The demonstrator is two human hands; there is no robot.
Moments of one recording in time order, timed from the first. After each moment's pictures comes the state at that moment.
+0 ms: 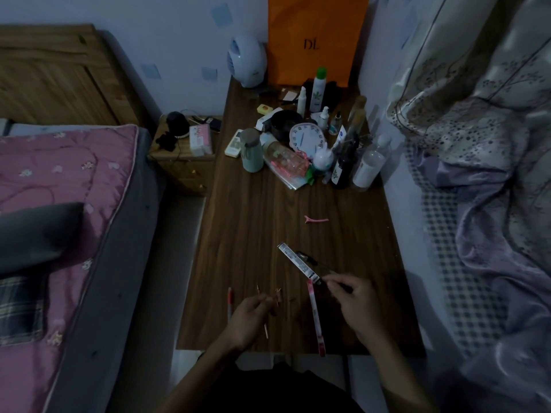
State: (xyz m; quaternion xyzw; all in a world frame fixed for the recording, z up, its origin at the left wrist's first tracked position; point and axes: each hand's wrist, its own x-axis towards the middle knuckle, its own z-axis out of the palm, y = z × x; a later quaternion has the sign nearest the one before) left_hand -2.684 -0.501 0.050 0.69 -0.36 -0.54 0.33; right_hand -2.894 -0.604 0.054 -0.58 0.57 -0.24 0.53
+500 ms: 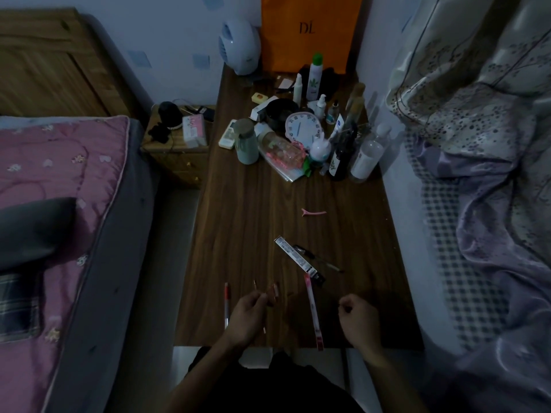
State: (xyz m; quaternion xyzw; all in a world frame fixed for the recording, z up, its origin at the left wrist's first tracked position) left_hand -2.686 -0.498 0.003 0.69 -0.26 -0.57 0.35; right_hand -2.933 -0.587 -0.048 -0.62 0.69 -0.04 0.37
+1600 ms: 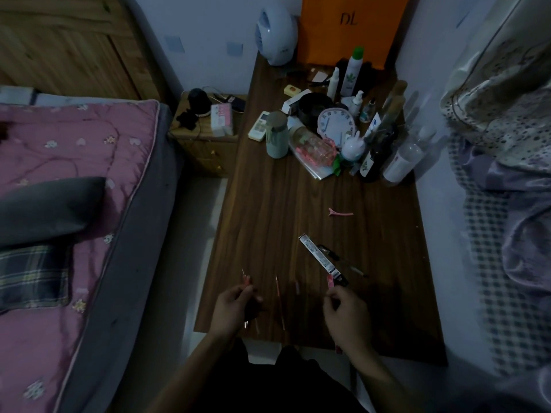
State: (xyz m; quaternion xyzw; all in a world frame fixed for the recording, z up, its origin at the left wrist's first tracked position) left_hand -2.631 -0.466 -0.006 0.70 -0.08 -0.53 0.48; right_hand -2.858 -0.569 -0.012 -0.71 0.60 -0.07 0.36
